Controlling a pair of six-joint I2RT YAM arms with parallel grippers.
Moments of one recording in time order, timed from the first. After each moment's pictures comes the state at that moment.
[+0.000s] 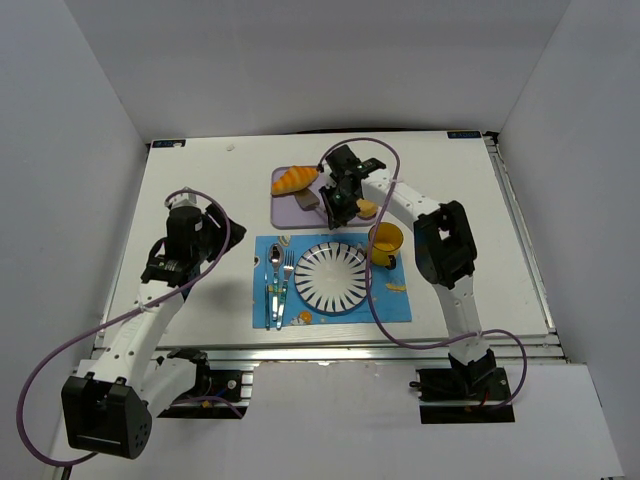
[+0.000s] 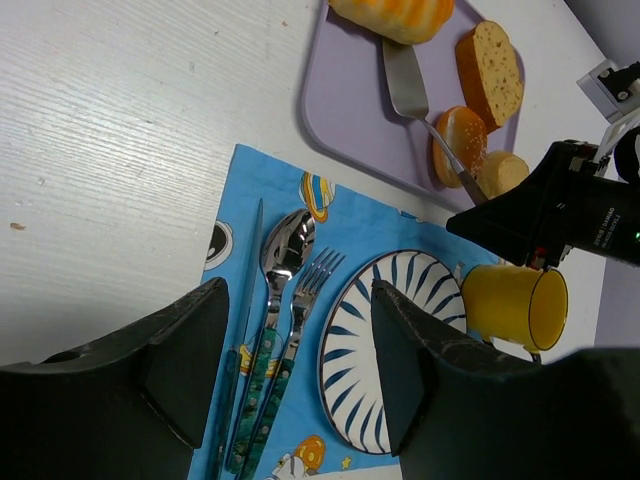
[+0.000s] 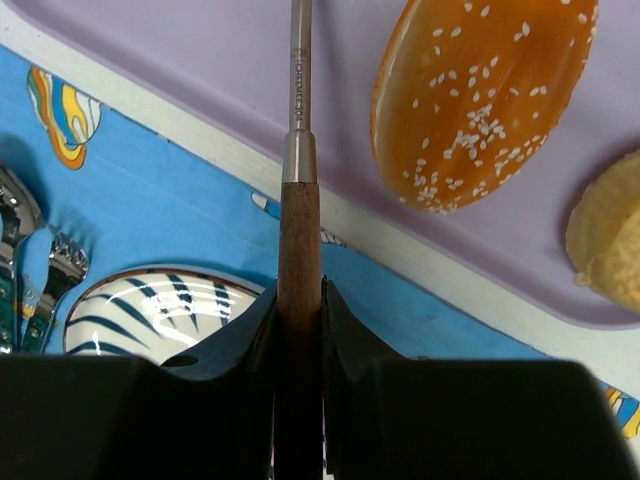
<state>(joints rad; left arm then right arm) -0.17 0.97 0.74 -0.31 0.02 -0.72 0.60 2.23 1.92 -0.83 -0.19 0.13</state>
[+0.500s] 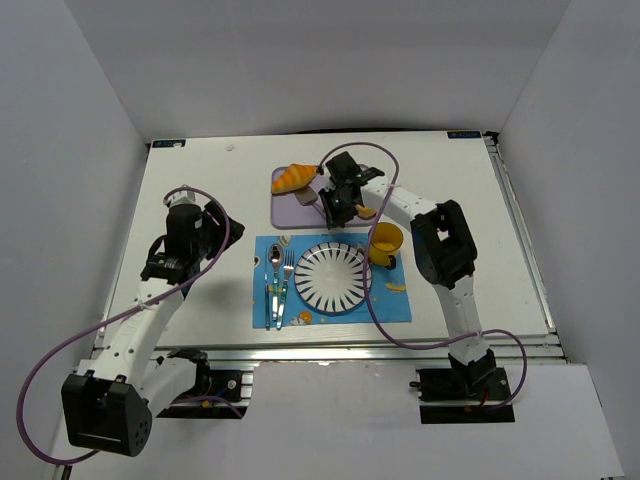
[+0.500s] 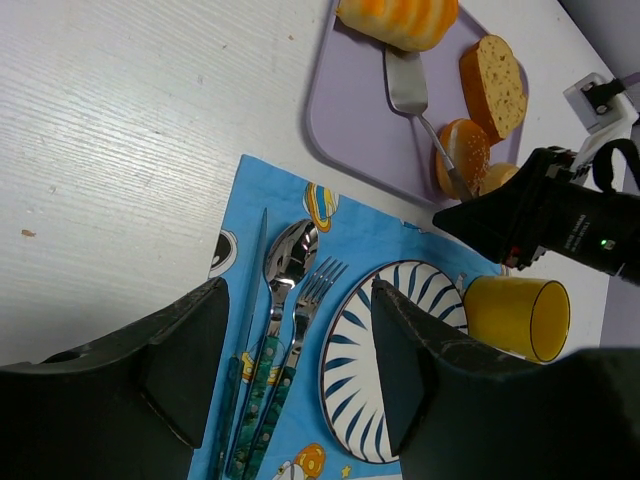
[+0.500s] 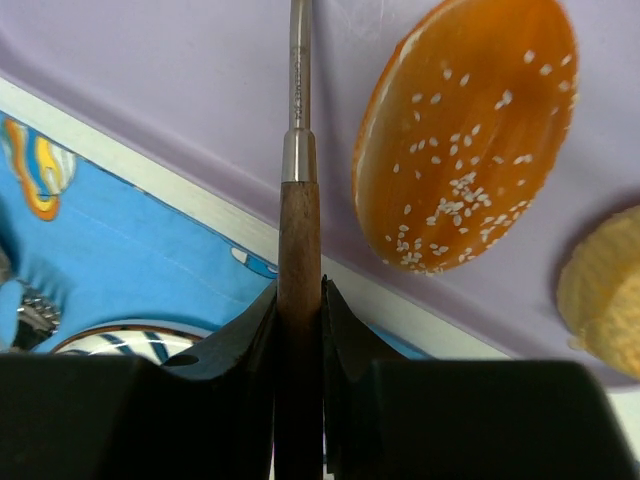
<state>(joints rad) -0.17 0.99 0.76 -0.32 -0.01 -0.72 0.60 2.24 1.85 -0.67 -0.16 0.13</state>
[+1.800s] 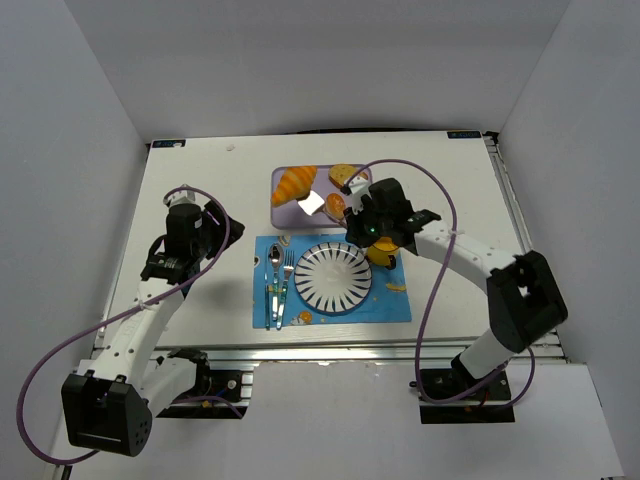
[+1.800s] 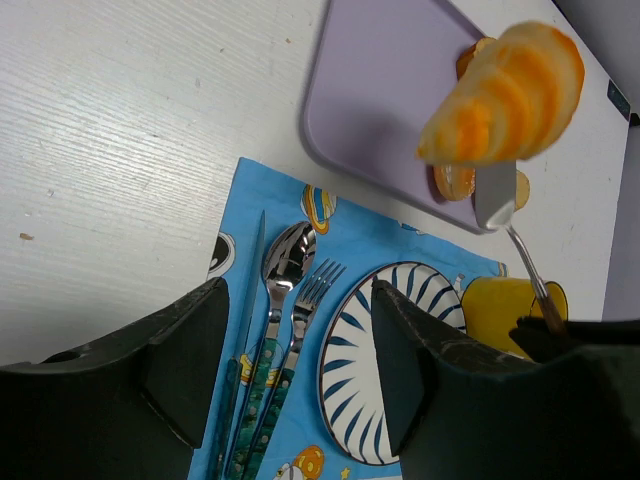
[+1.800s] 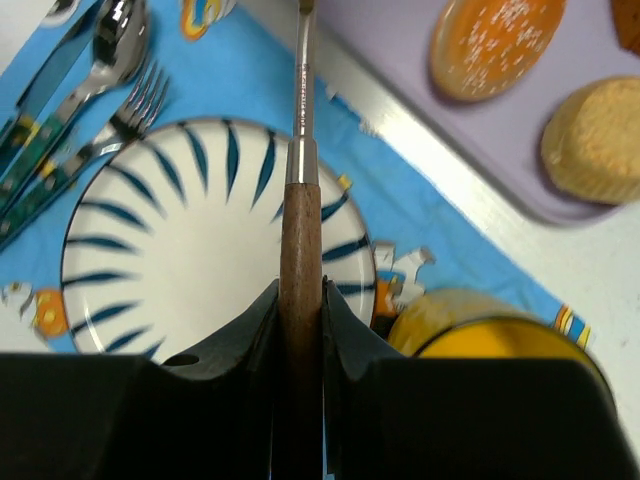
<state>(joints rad) -0.17 0.99 0.76 -0.32 -0.01 -0.72 0.60 1.60 1.09 -0.22 -0.24 -0.06</state>
